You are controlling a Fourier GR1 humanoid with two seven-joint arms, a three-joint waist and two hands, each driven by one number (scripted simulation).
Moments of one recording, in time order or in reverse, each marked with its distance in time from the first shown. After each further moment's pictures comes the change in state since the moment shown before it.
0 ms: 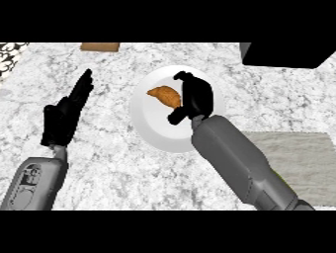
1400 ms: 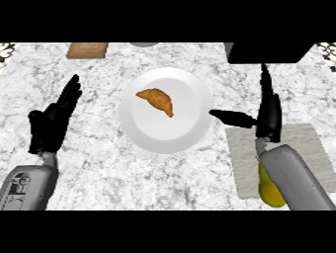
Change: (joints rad) left arm 0.059 0.009 0.047 -0.037 0.001 -0.003 0.015; right arm 0.439 -0.225 -0.224 -0.479 -0.520 -0.241 -0.435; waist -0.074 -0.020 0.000
